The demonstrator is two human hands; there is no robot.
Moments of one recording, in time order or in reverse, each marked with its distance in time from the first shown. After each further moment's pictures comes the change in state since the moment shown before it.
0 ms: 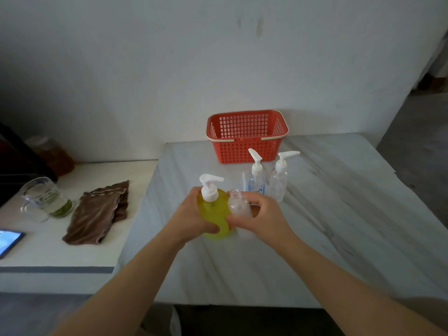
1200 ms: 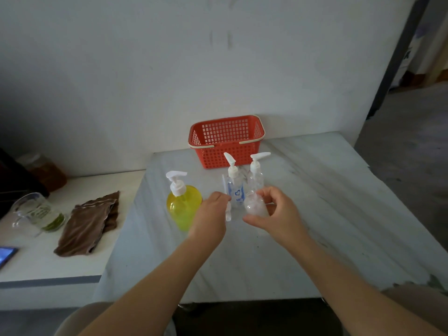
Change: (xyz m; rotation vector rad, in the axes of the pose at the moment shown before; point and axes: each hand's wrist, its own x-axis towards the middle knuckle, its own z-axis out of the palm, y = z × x) left_hand 0.015 0.019 0.075 0.688 0.110 0.387; right_hand -0.031 0.003 -0.060 -0.102 0.221 0.028
